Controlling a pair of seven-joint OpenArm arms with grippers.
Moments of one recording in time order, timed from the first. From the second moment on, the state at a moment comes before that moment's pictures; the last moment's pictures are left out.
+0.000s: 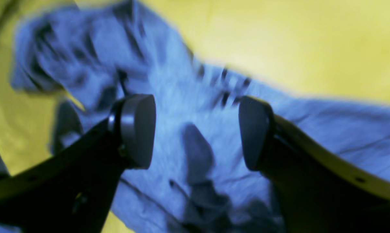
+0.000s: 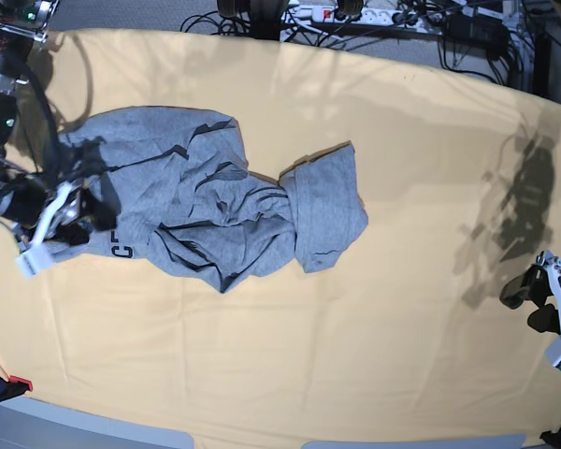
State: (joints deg) left arm -35.0 -53.4 6.9 84.3 -65.9 -39.1 77.8; right arm 3.4 26.6 19.8 92.5 54.6 41.6 -72.9
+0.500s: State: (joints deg) left arm -35.0 -53.4 6.9 84.3 -66.5 -39.1 77.8; right arm 2.6 23.6 16.0 92.5 28.8 32.0 -59.8
